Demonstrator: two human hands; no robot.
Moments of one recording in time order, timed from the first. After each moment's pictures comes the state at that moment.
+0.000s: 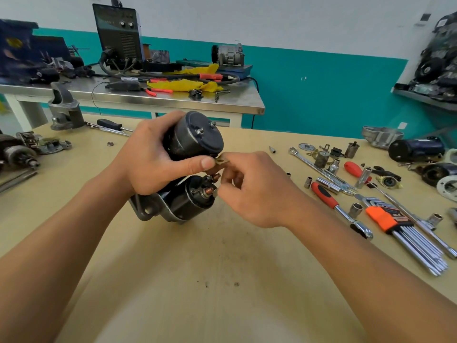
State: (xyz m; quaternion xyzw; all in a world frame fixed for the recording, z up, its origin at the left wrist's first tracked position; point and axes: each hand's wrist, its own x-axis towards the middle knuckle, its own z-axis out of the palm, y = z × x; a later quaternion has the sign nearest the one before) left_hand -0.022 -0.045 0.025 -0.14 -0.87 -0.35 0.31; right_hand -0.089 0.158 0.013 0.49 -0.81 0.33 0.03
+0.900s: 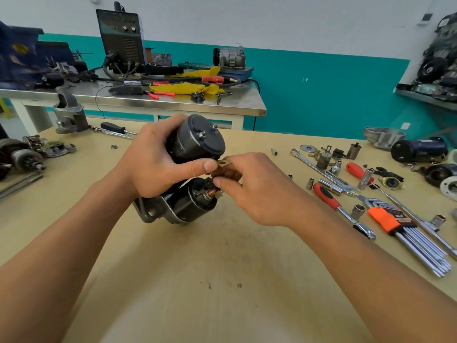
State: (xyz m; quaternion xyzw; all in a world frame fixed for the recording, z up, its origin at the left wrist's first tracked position) left_hand -0.022 -0.044 0.024 -0.14 -0.87 -0.35 0.32; right_hand -0.086 0.154 0.021 0.47 -0.82 0.32 -0.01
